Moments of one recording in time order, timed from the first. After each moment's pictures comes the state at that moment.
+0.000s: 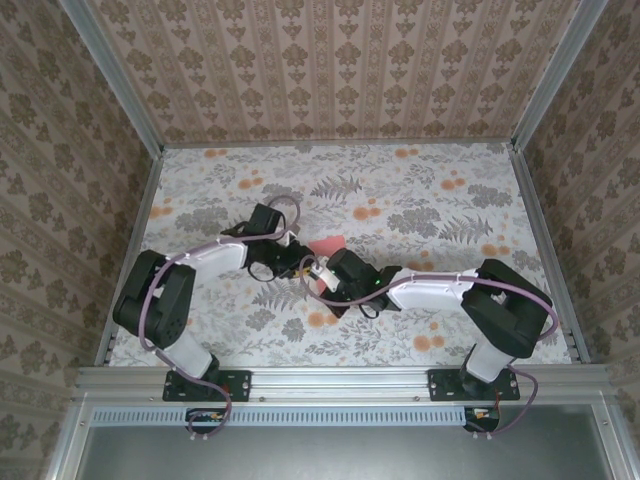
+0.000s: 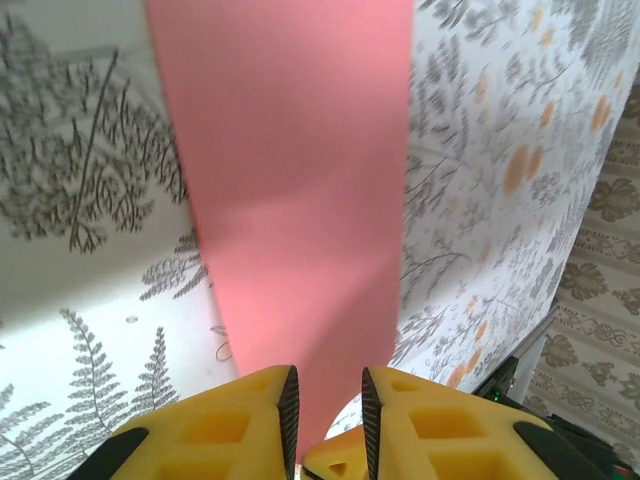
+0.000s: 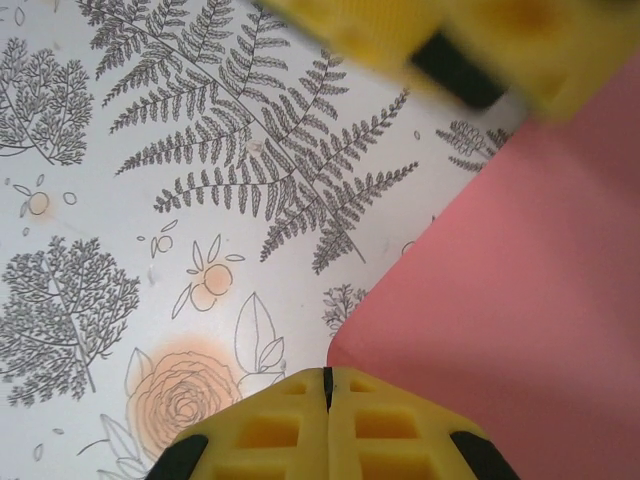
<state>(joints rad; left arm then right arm) -0.50 1.62 0.88 -0.31 0.66 -0.75 0.90 1.64 0.82 -0.09 -0.10 0.08</state>
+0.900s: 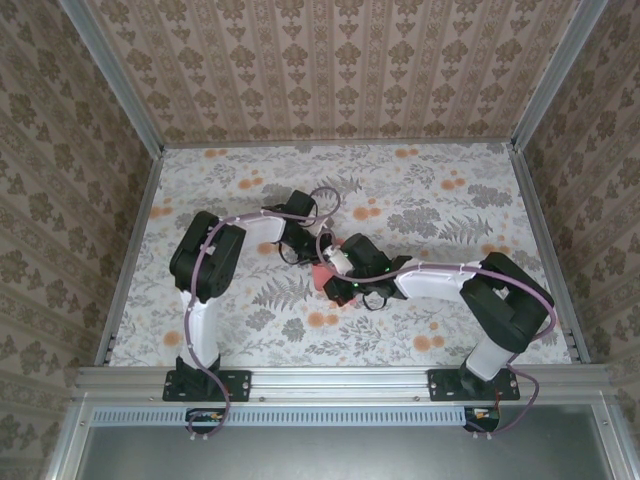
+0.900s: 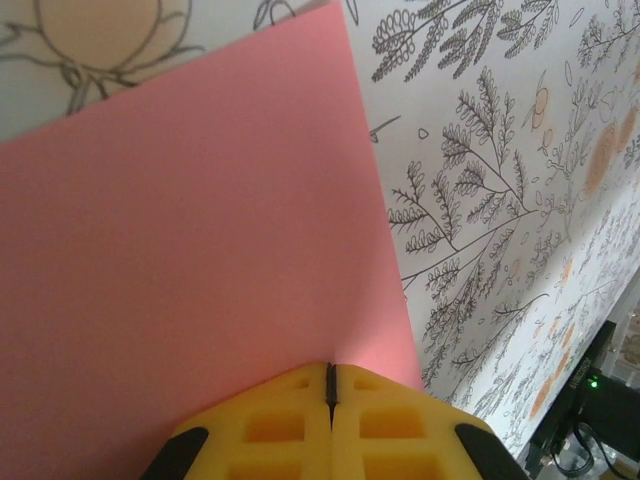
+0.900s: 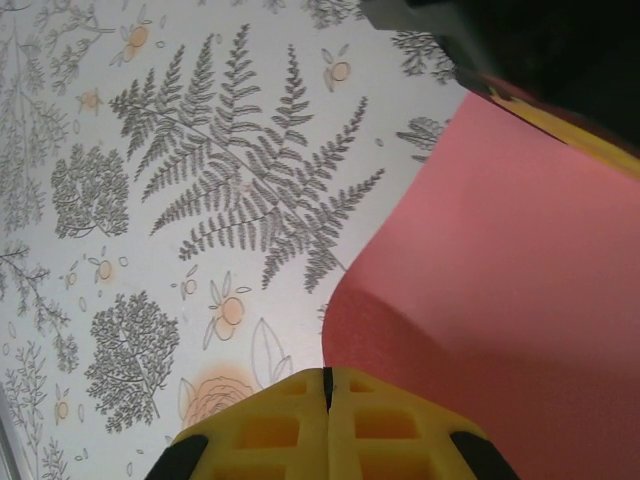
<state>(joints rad) -0.58 2.06 1.27 -0.44 0.70 -0.45 0.76 1.66 0.81 -0.04 -0.33 0.27</state>
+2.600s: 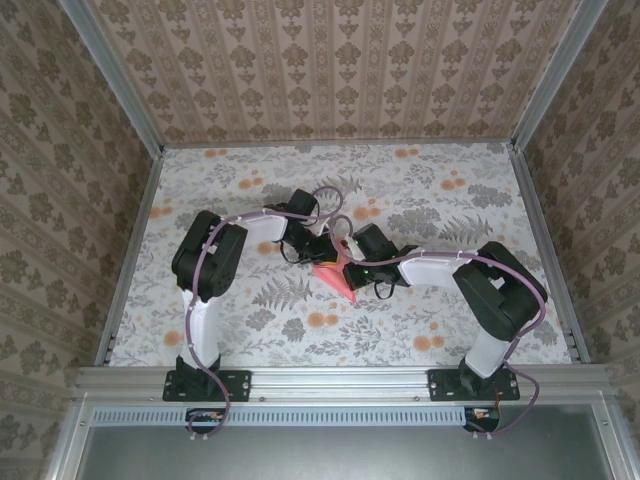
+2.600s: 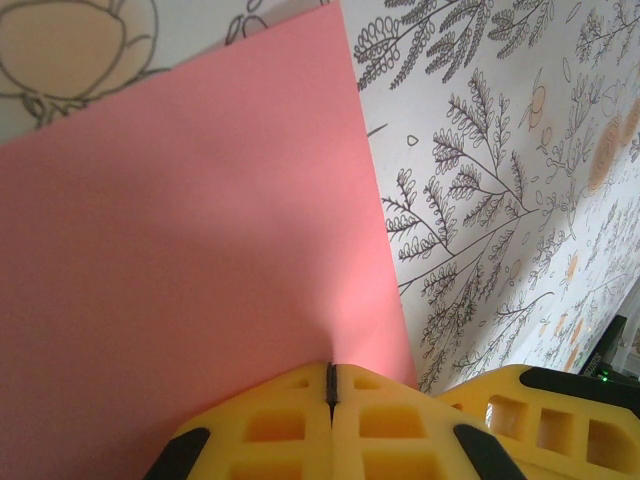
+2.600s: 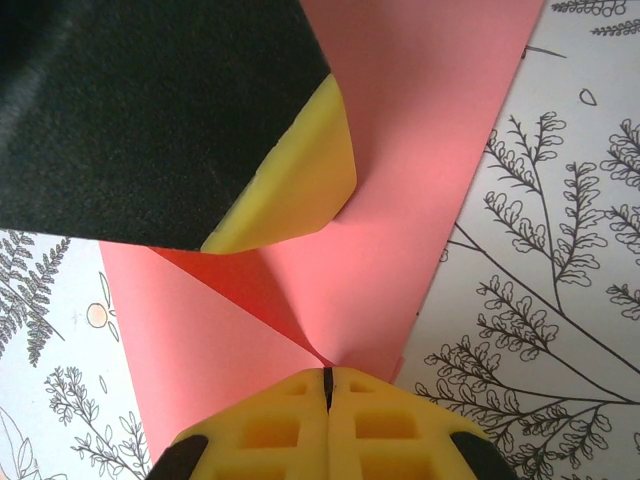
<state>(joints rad) -0.58 2.07 1.29 -0.46 0.69 -0.43 0.64 1.72 0.84 -0.10 -0.16 0.29</state>
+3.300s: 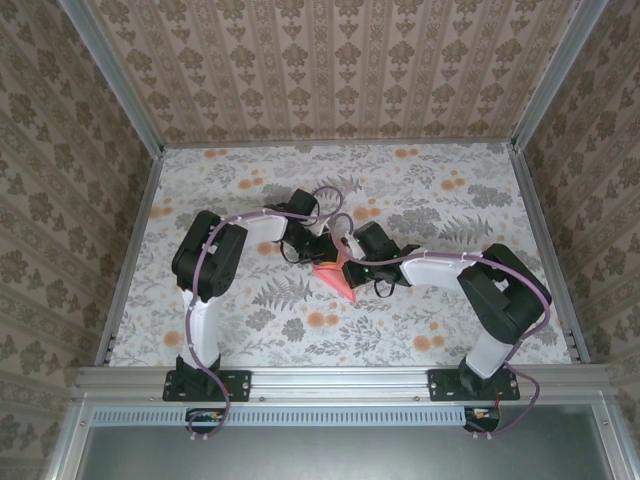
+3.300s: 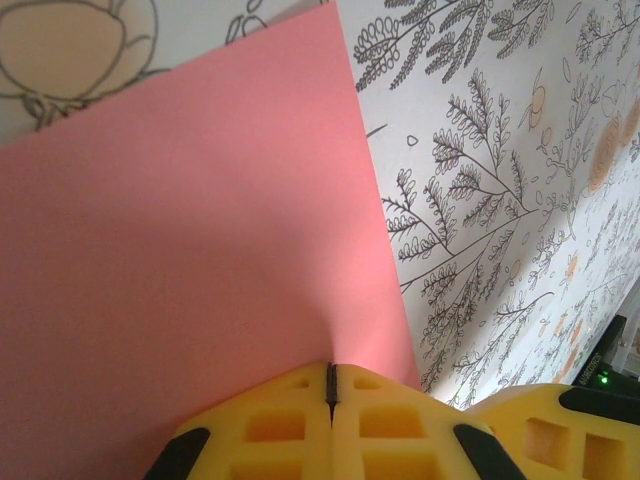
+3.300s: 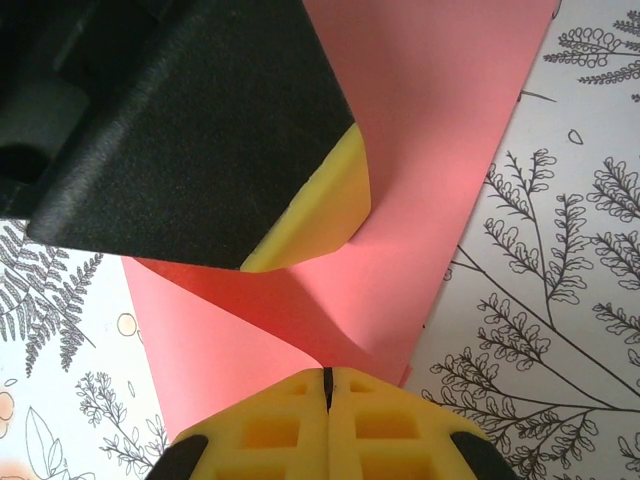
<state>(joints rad) -0.58 2.07 1.29 -0.46 0.69 -0.43 0.64 1.69 0.84 -0.09 -0.16 0.28</state>
